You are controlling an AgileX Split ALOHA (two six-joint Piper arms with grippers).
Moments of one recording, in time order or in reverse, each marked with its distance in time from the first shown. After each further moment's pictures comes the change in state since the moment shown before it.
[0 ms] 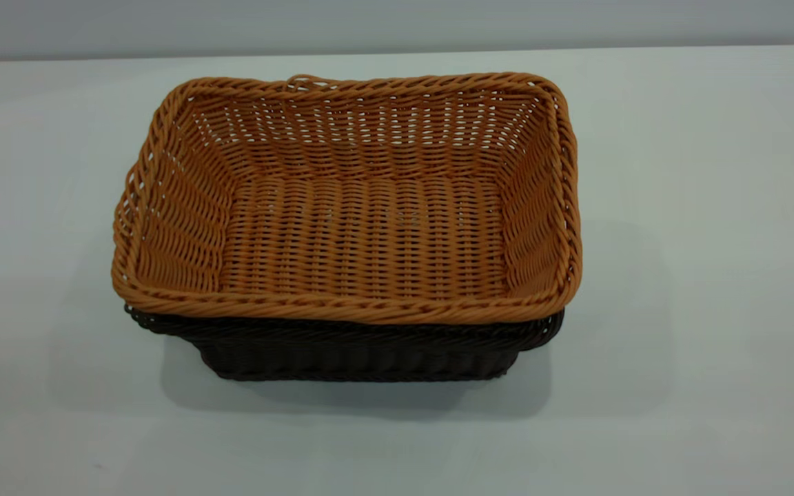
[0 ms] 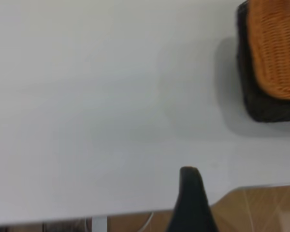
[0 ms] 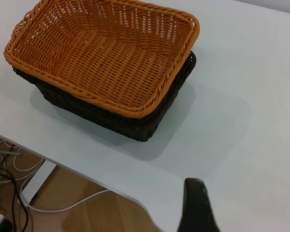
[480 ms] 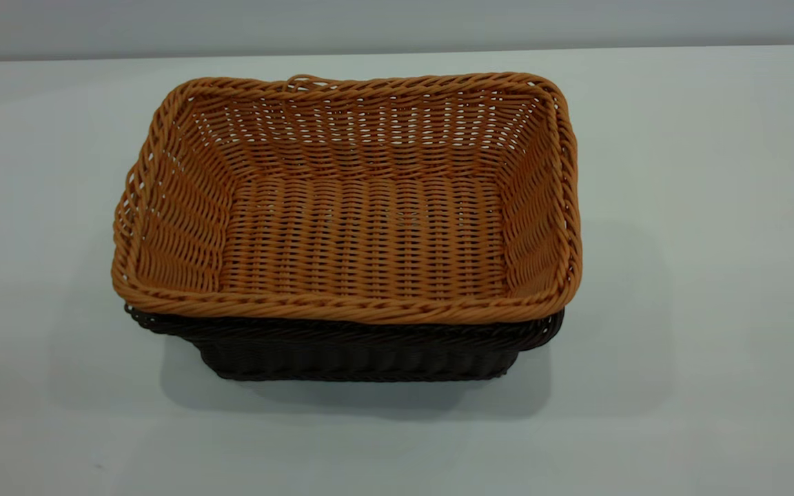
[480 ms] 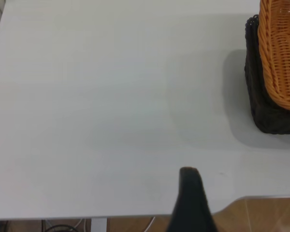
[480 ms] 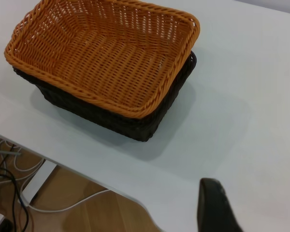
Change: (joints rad) left arm -0.037 -0.020 0.000 0.069 0.000 -0.097; right arm 0.000 0.000 0.000 0.001 0.000 0.000
